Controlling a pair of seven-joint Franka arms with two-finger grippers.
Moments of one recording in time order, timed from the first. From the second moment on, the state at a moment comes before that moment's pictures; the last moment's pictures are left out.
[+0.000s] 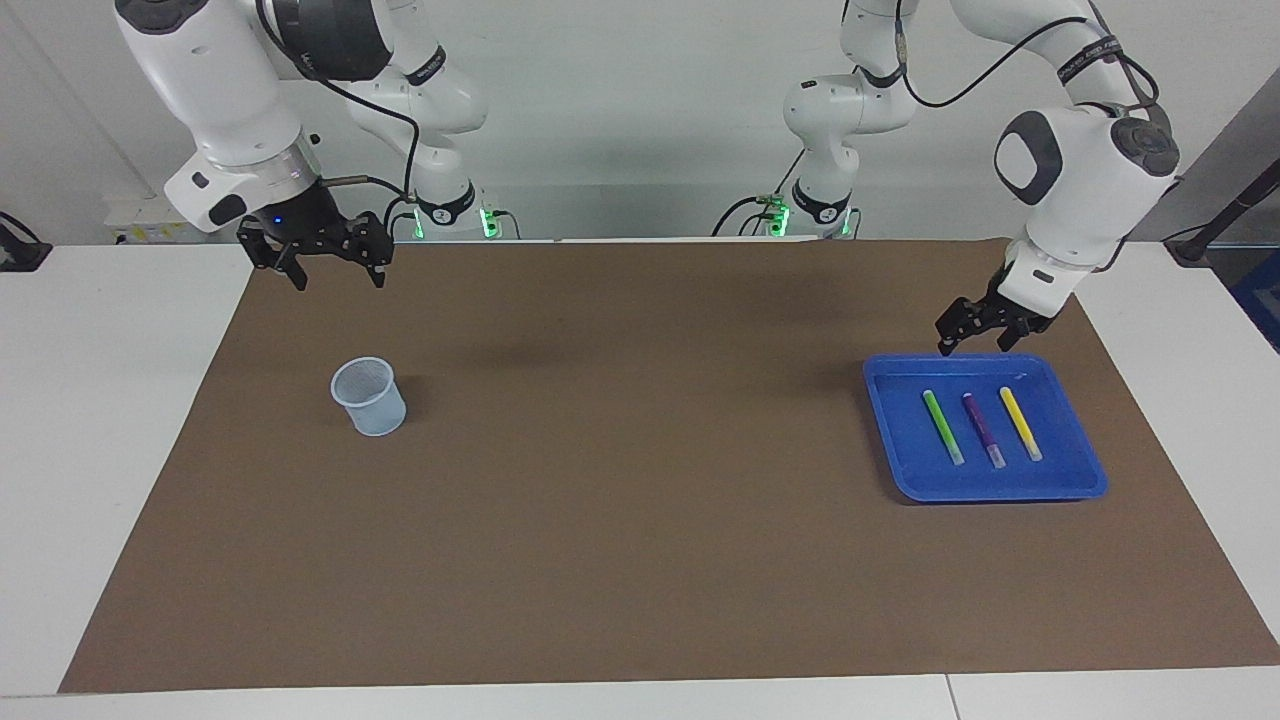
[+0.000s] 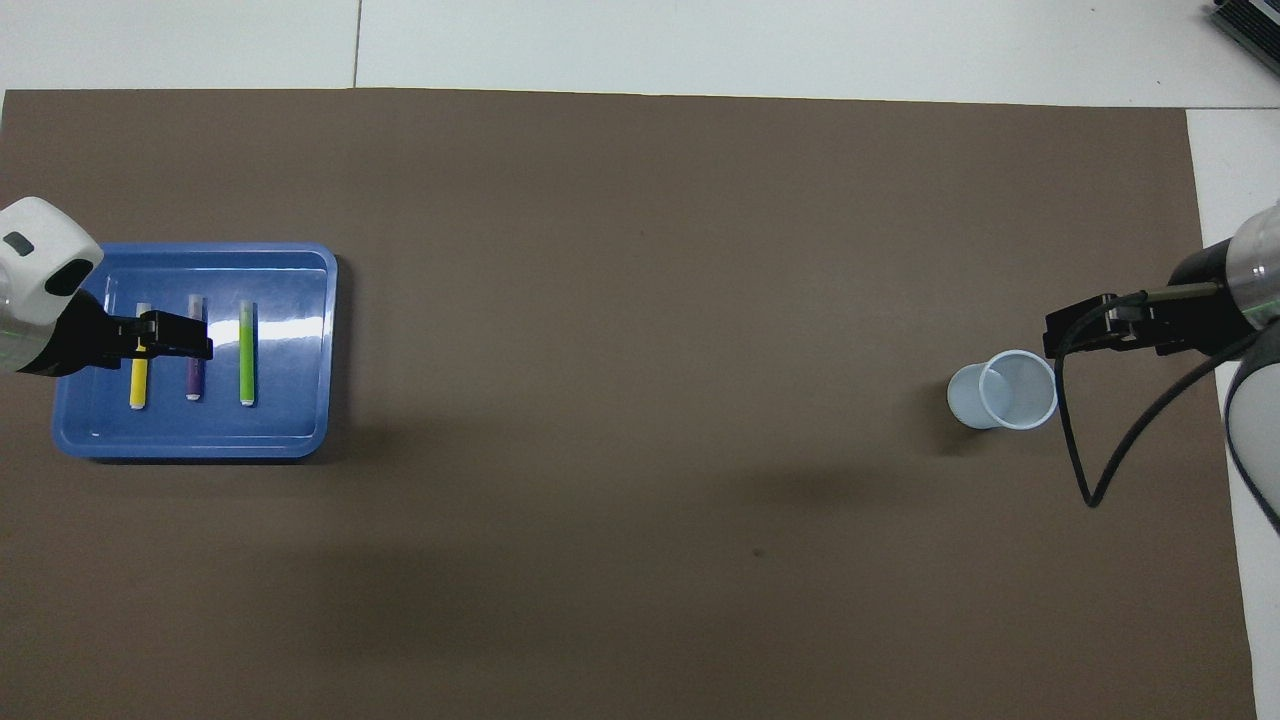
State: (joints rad) left arm 0.03 0.03 0.00 -1.96 -0.05 2.00 0.03; right arm -0.01 -0.01 0.05 -1.63 0.00 1.57 0.04
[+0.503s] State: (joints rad) left arm 0.06 0.15 0.00 -1.96 -0.05 2.13 0.06; right arm -0.01 -0.01 0.05 -1.63 0.00 1.57 0.04
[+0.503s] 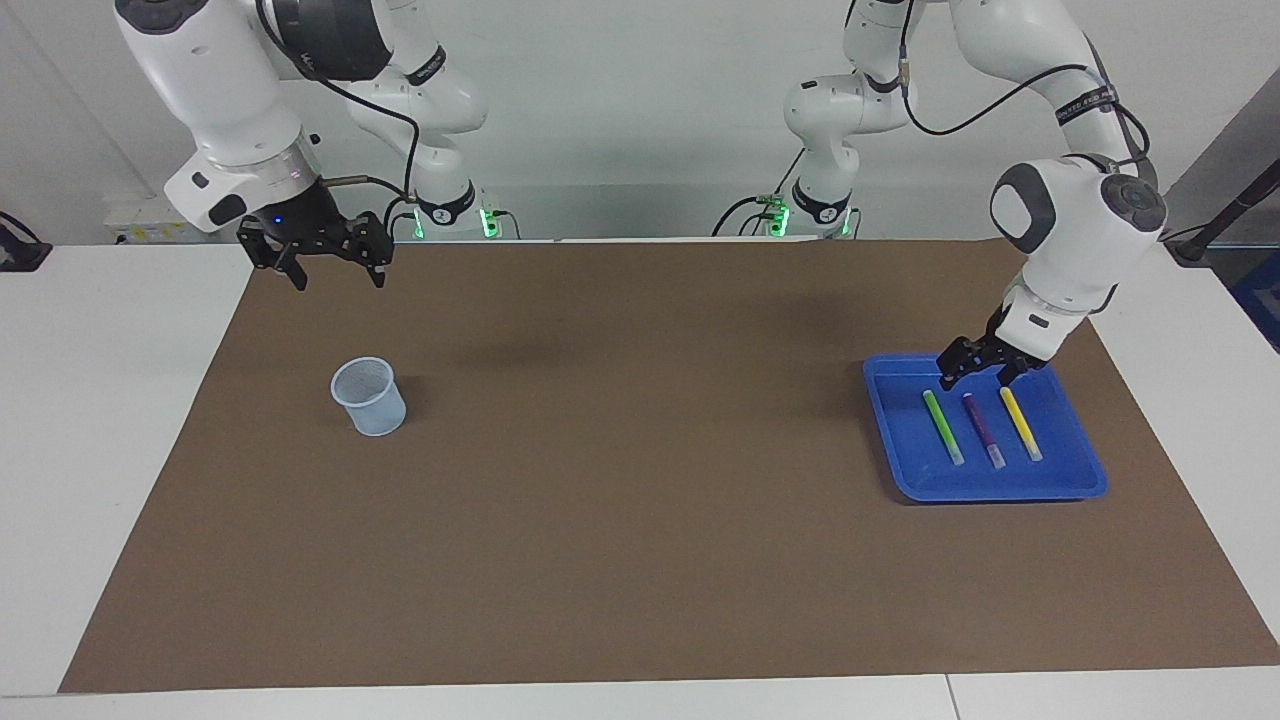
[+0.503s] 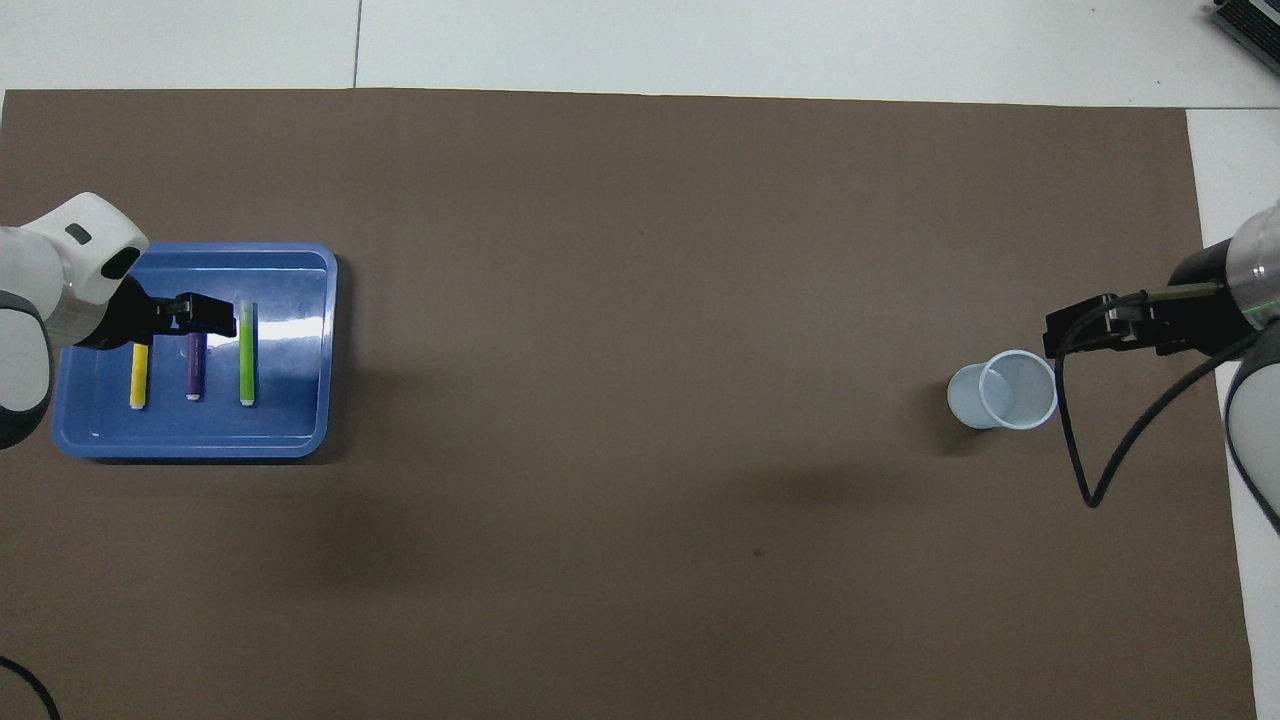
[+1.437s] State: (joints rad) left arm 0.08 0.33 0.00 -1.96 -0.05 2.34 0.07; right arm -0.01 -0.01 0.05 -1.63 0.00 1.57 0.04
